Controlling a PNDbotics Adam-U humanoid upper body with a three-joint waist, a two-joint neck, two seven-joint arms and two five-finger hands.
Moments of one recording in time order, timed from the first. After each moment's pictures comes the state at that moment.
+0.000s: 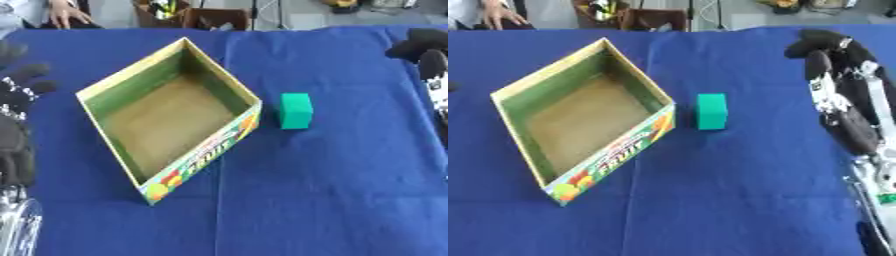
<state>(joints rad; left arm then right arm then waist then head) -0.29 0.16 -0.02 -1.98 0.09 -0.18 0.18 -0.29 -0.40 -0.04 -1.98 0.01 -0.20 -0.01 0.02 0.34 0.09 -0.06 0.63</state>
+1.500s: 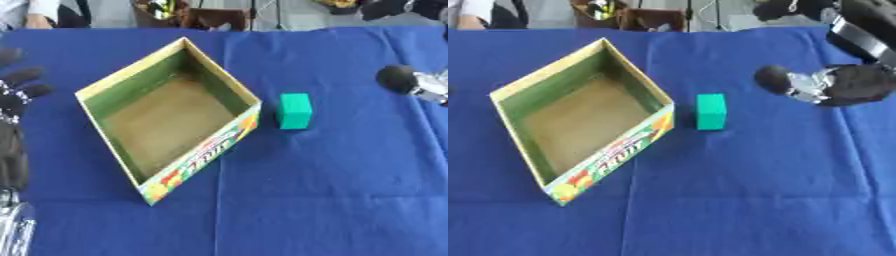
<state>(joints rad) -0.28 0.17 -0.03 -1.98 0.09 -0.18 0.17 -0.54 -0.87 0.07 -1.98 0.43 -0.11 0.41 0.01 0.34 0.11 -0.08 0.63</state>
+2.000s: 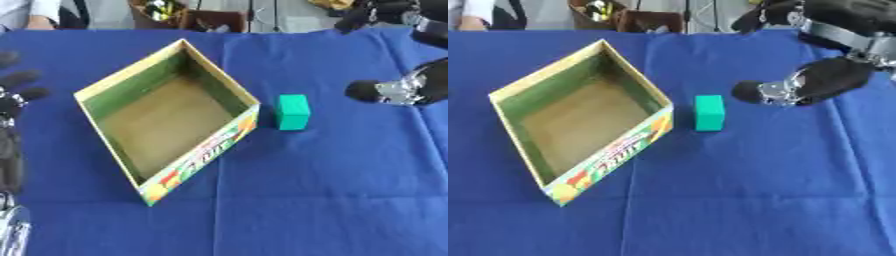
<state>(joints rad) -0.28 0.17 -0.03 -1.98 0.10 -0.17 0.16 -0.70 -0.88 0.15 -1.87 0.48 -0.07 0.63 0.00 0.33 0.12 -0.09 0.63</state>
